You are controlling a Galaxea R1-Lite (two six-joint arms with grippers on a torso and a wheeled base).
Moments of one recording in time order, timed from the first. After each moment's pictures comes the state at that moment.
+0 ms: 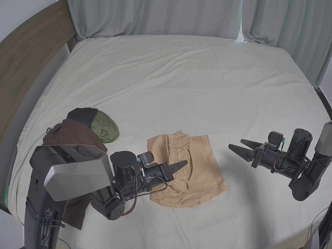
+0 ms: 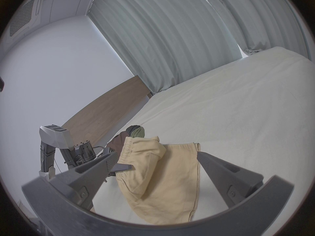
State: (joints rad) left arm -0.57 2.47 -0.83 -1.55 -0.42 -0.79; right arm 0.20 2.02 -0.39 -1.54 0.56 0.33
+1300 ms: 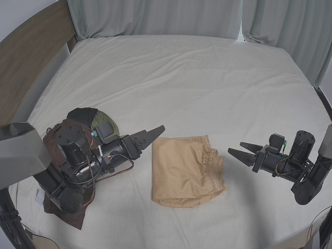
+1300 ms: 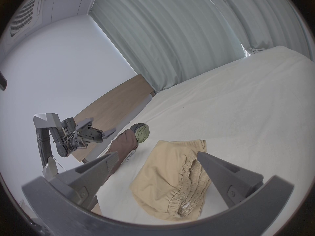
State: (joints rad) left arm -0.47 2.03 -0.57 -1.55 -0.38 -0.63; right arm 0.23 1.98 -0.33 -1.54 0.56 0.32
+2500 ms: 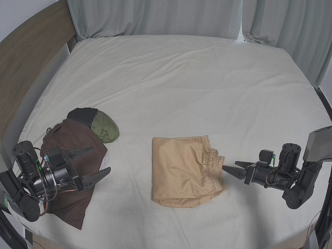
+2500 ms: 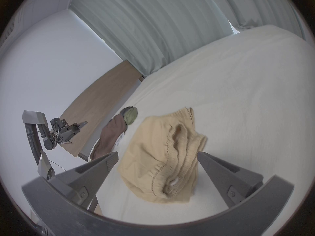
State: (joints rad) left arm -0.05 1.86 -0.18 -1.55 -0.76 0.12; right arm 0.22 2.15 -0.32 -1.54 0.55 0.32
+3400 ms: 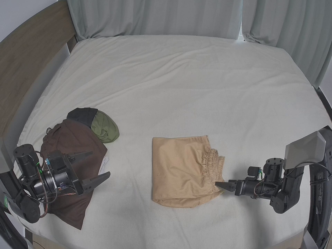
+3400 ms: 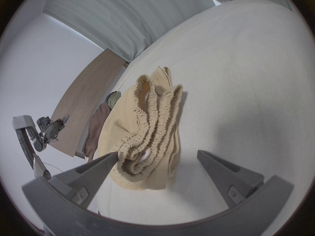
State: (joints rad) left arm -0.04 1.88 -0.15 -1.55 -0.78 0.13; right arm 0.20 2.43 -0.39 -1.54 0.55 0.37
